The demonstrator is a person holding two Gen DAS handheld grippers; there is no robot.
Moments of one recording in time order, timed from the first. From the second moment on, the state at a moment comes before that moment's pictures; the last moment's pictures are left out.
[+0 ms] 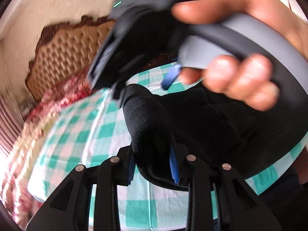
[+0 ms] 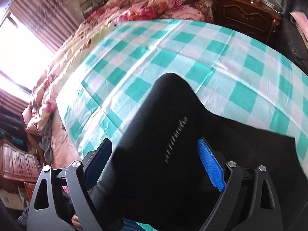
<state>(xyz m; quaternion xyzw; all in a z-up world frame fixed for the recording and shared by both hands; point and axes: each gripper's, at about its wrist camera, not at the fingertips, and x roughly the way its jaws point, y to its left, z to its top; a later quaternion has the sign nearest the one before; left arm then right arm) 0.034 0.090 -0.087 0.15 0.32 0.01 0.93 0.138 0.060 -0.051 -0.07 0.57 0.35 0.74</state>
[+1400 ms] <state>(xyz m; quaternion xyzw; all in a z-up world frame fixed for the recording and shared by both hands) 0.019 -0.282 -0.120 0.43 0.04 -0.27 0.86 0.124 -0.400 -0.099 0.22 0.53 0.21 0.80</state>
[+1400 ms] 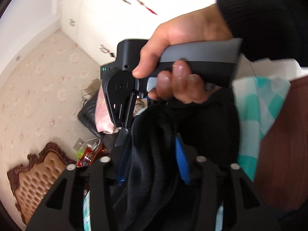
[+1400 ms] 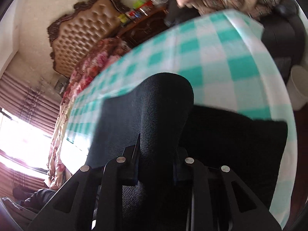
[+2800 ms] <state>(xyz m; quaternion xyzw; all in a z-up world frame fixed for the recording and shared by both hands) 0.032 -0.282 -0.156 0.54 0.03 -0.27 0.80 0.094 -0.443 -0.058 0.12 0.50 0.15 0.84</state>
